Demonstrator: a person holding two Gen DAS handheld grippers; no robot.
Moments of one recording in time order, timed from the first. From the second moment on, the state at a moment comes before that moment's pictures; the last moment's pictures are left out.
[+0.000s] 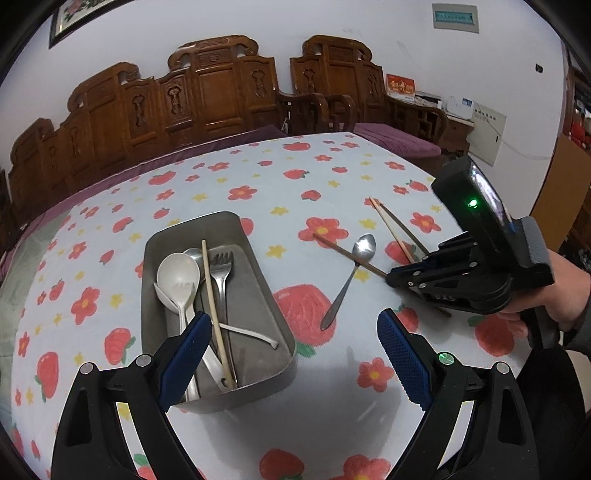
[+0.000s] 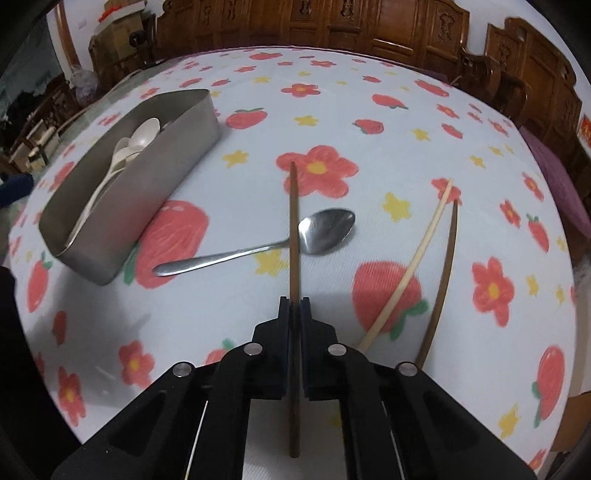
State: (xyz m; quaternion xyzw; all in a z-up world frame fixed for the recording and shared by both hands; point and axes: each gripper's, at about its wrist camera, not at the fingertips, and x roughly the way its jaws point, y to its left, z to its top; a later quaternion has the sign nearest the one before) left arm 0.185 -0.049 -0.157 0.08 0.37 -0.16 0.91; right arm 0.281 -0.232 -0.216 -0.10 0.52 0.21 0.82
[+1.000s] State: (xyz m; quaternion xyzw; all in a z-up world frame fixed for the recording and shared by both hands) left arm 0.289 -0.159 -0.192 0.11 0.45 -0.20 0.86; right arm 0.232 -0.366 -0.167 0.04 0.46 0.16 0.87
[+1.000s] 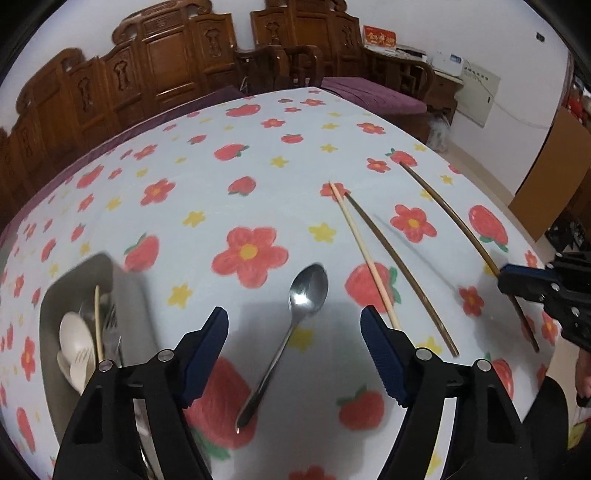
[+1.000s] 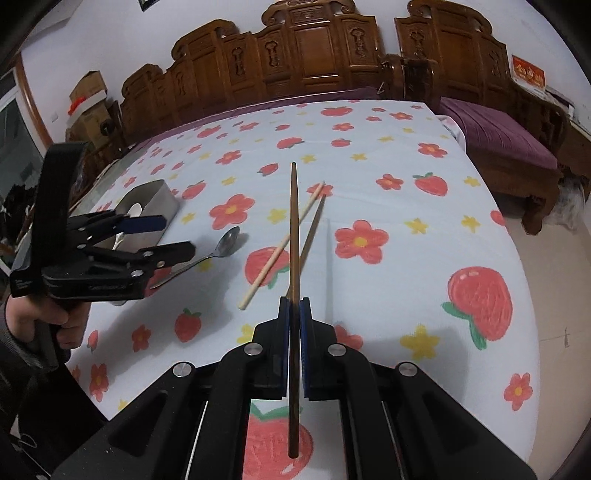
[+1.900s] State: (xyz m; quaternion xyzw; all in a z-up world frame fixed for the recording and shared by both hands) left arm 0.309 -0.173 -0.212 0.12 0.47 -0.19 0.85; right arm 0.227 -0.359 -0.167 0.04 0.46 0.17 0.87
